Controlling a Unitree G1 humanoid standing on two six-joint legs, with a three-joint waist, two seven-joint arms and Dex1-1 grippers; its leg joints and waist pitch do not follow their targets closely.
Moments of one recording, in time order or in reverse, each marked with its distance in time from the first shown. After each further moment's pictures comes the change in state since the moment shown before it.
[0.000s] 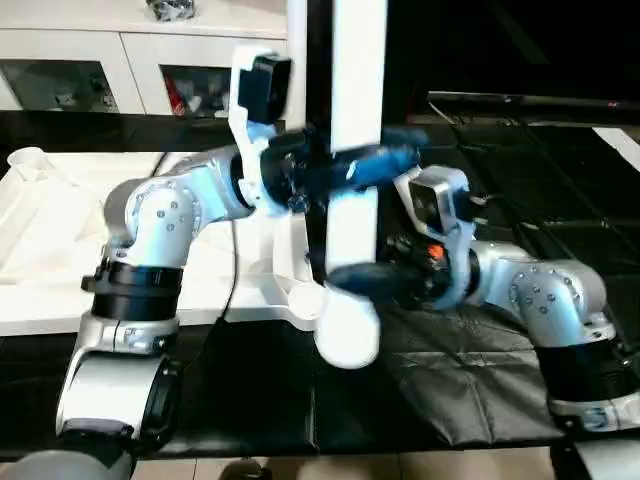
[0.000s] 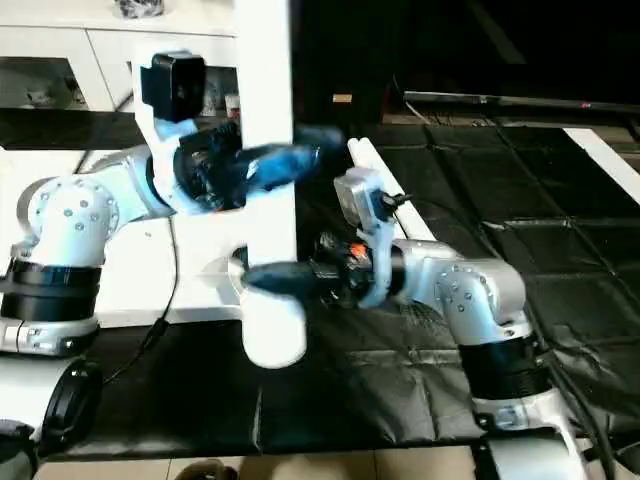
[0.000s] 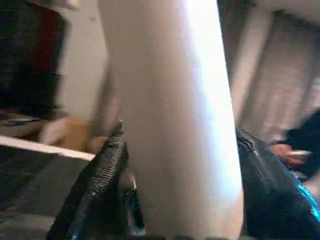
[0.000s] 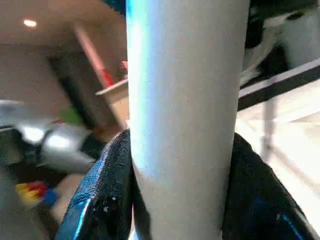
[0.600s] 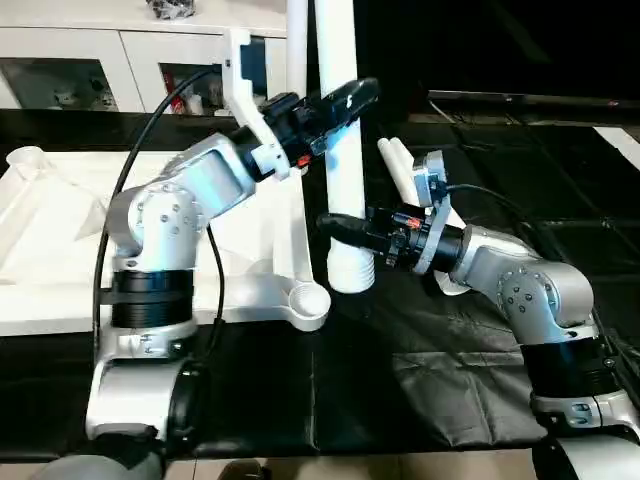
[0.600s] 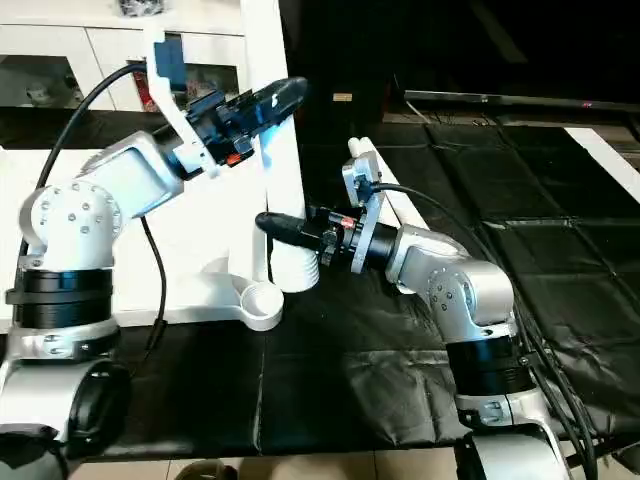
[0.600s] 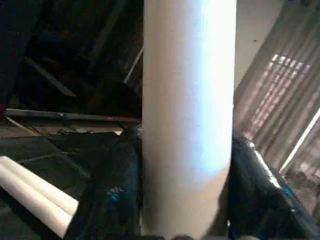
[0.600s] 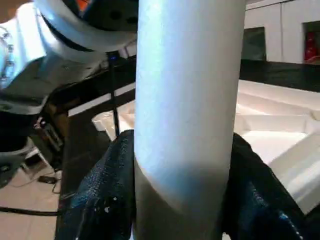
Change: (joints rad) left arm -0.004 -0.125 0.133 -0.027 0.078 0.007 0.543; right arm -0.007 0.050 -0.009 0.061 -0.213 -0.158 -0.276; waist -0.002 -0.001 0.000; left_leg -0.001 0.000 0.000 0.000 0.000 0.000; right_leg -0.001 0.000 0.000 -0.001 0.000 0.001
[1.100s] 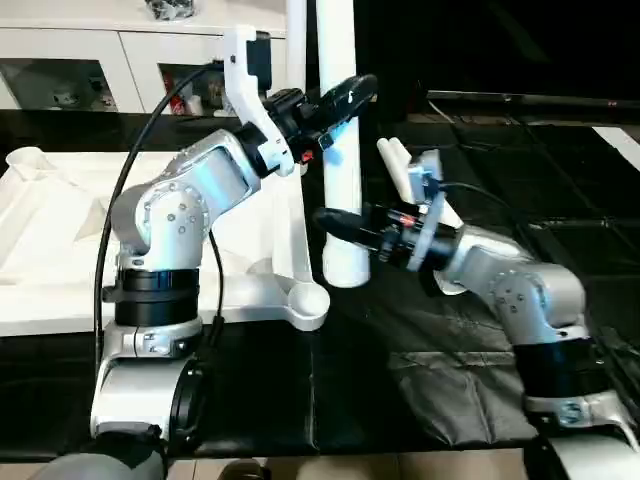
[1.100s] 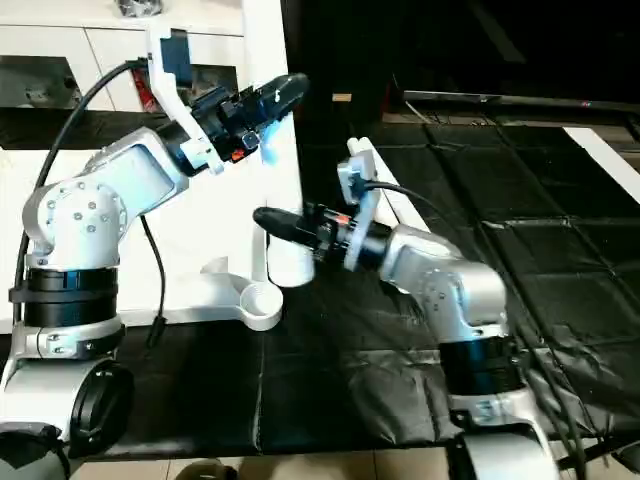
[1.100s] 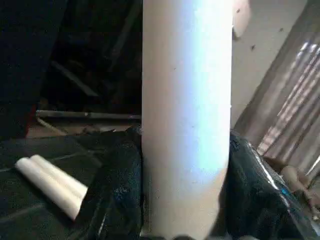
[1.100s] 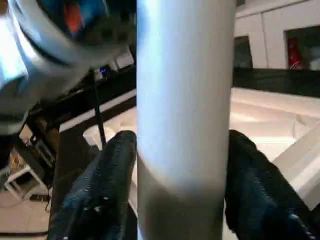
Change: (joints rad) left arm -0.013 0.021 -0.035 0.009 0.063 -0.024 0.030; right arm -0.028 0.052 -0.044 0.037 0.021 0.012 -0.082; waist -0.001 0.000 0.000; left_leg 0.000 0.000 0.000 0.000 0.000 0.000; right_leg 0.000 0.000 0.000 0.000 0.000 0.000
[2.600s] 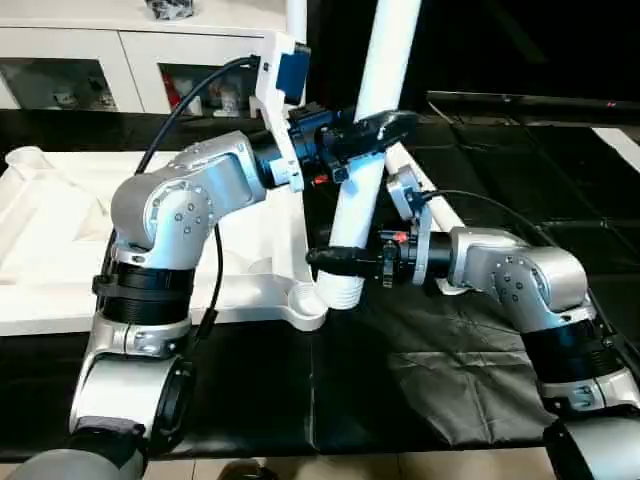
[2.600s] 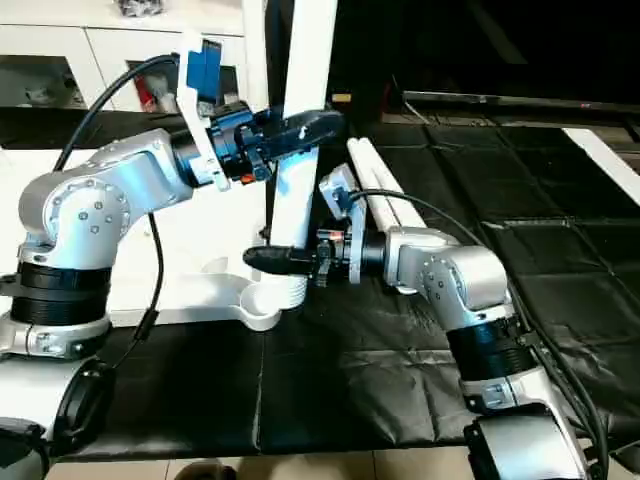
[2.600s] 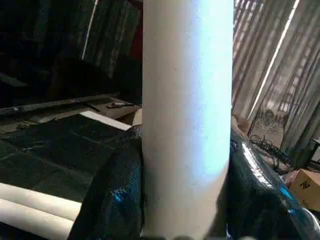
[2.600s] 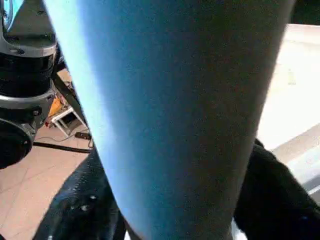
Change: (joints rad) left arm -0.002 0.072 -0.128 -0.045 -0.034 0.032 -0.269; right arm -0.039 -0.124 0.158 0.023 -0.028 0.107 0.216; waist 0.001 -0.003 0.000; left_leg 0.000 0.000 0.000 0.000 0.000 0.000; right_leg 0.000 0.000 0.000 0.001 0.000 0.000
